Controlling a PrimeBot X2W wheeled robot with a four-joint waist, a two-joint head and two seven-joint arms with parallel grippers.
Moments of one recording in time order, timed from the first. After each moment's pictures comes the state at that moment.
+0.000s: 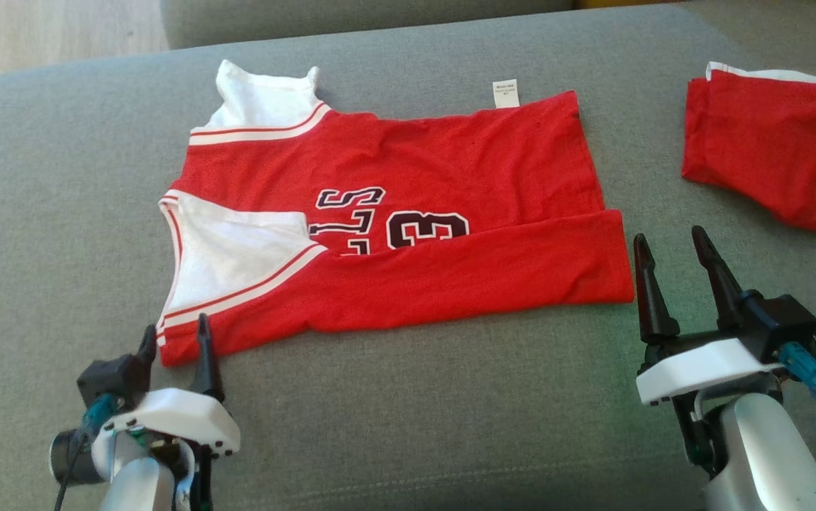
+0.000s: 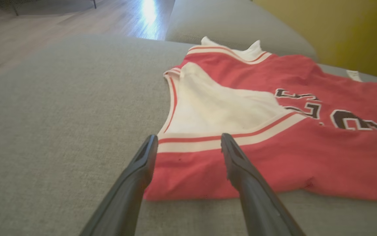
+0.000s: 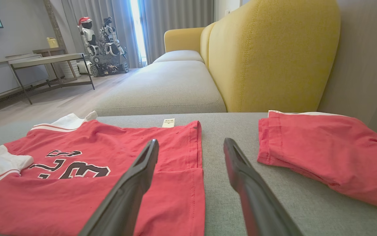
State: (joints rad) left arm -0.11 0.05 -0.07 0.44 -0.23 0.06 -0.25; right arm -0.17 -0.07 0.05 0.31 0.10 0.13 -0.22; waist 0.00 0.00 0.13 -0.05
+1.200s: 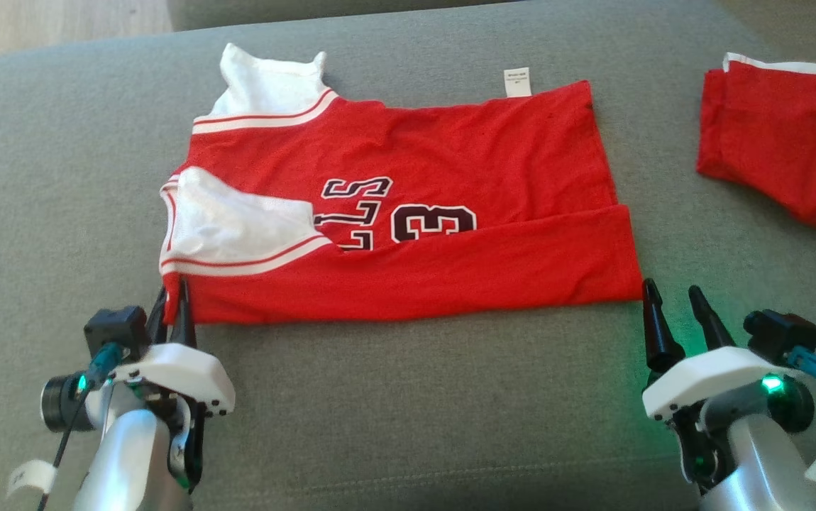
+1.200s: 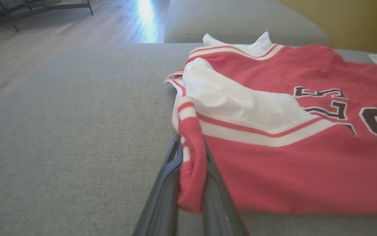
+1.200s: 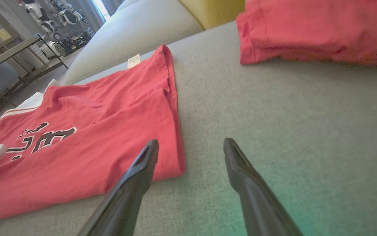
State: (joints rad) left arm -0.28 0.08 -0.10 0.61 -0.17 0.07 -0.25; right arm -0.19 -0.05 0.00 0.49 0.34 0.13 -0.07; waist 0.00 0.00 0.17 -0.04
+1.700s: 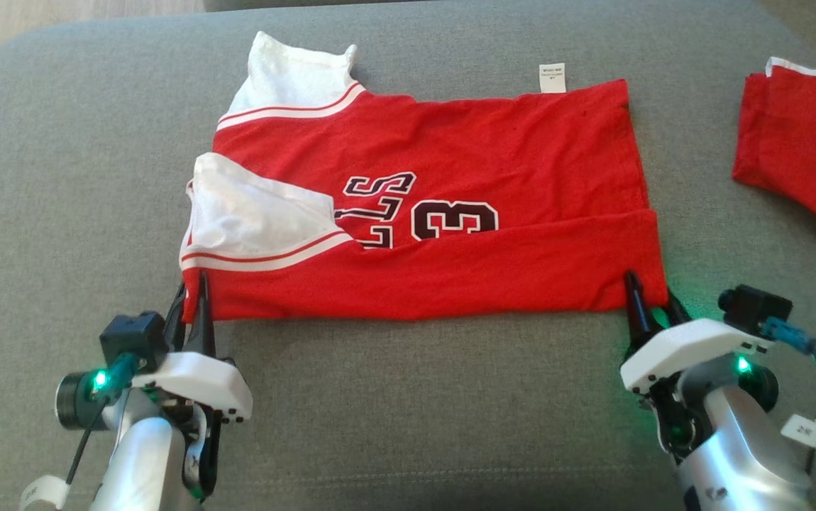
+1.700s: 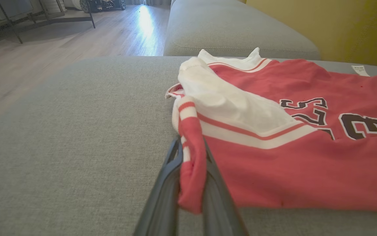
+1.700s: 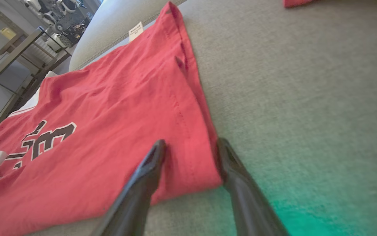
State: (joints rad) left arm -0.21 0.06 -0.12 0.47 -0.14 0.06 -0.25; right arm -0.34 -0.05 0.07 0.73 0.49 0.13 -0.06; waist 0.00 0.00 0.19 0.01
